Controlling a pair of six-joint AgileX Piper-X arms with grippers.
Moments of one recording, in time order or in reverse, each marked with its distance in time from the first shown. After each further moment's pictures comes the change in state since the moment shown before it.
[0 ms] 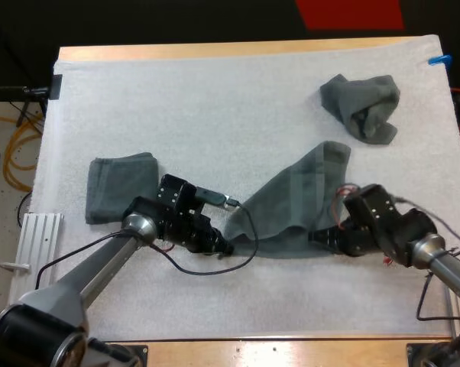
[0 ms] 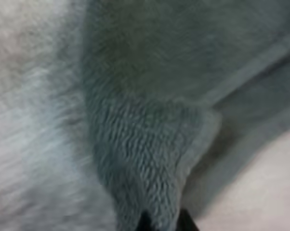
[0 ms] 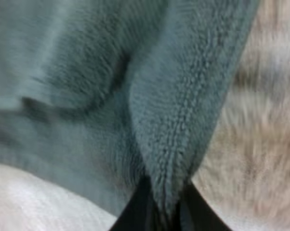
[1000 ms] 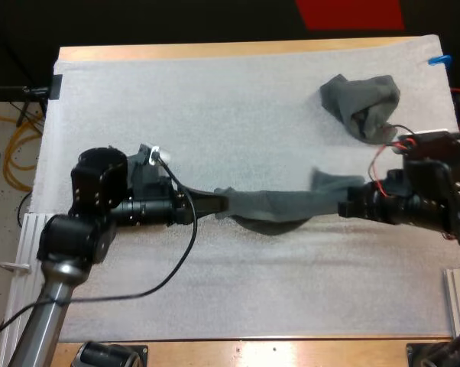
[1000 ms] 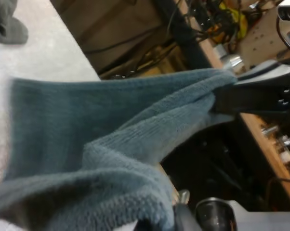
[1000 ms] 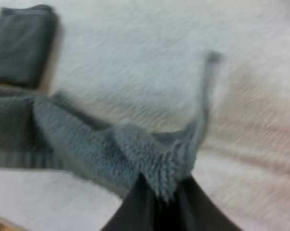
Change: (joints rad) left arm 0.137 -0.535 -0.180 0.037 0.437 -0.381; right arm 0.002 -0.235 -0.592 0.535 0.036 -0.187
